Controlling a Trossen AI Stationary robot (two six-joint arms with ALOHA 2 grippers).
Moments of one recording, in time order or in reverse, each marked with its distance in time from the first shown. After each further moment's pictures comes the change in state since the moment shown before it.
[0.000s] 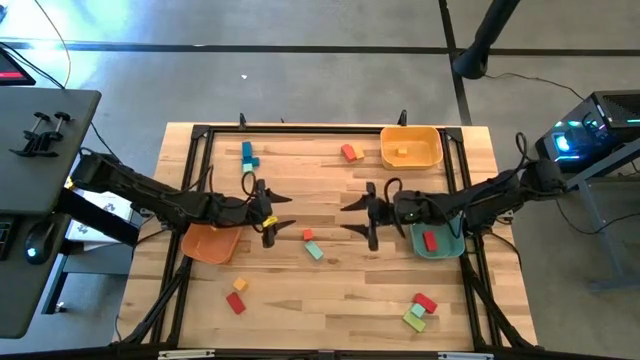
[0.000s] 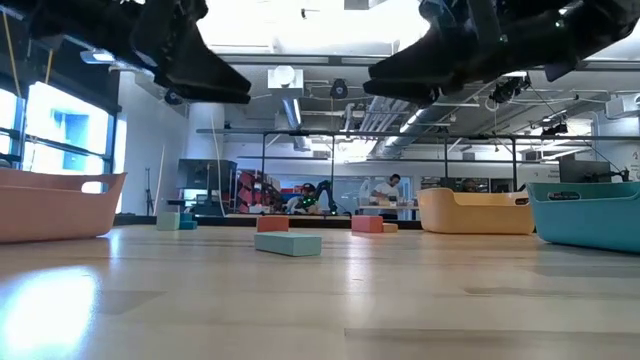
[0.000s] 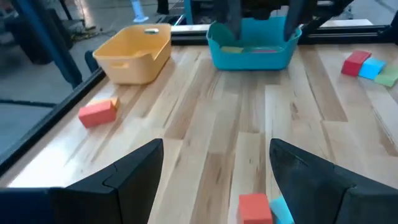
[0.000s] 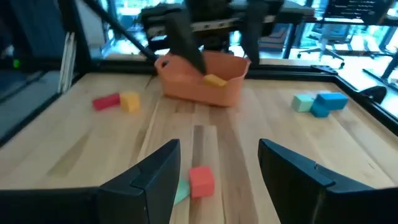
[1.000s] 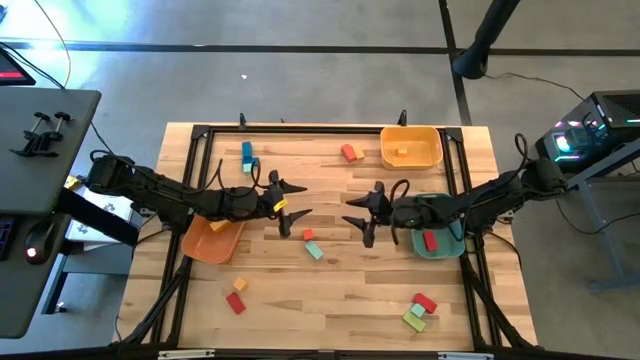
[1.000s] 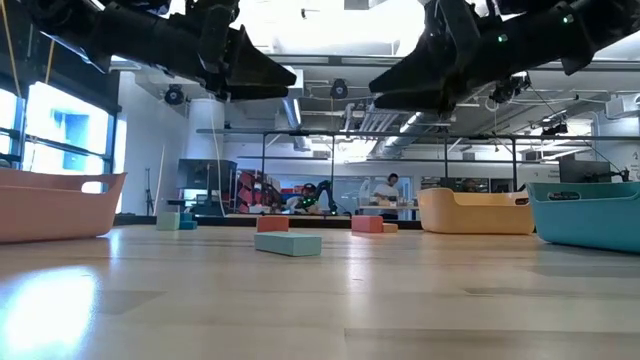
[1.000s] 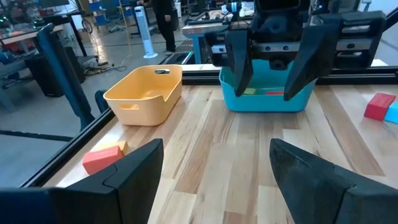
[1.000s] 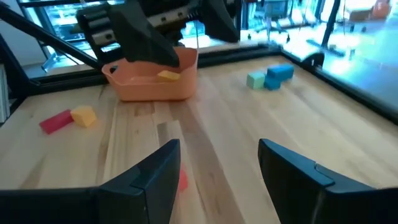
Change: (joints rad) left arm 0.130 0.197 0.040 0.340 0.090 0.118; right arm 0.044 -0.013 -0.001 -0.051 0.264 0.183
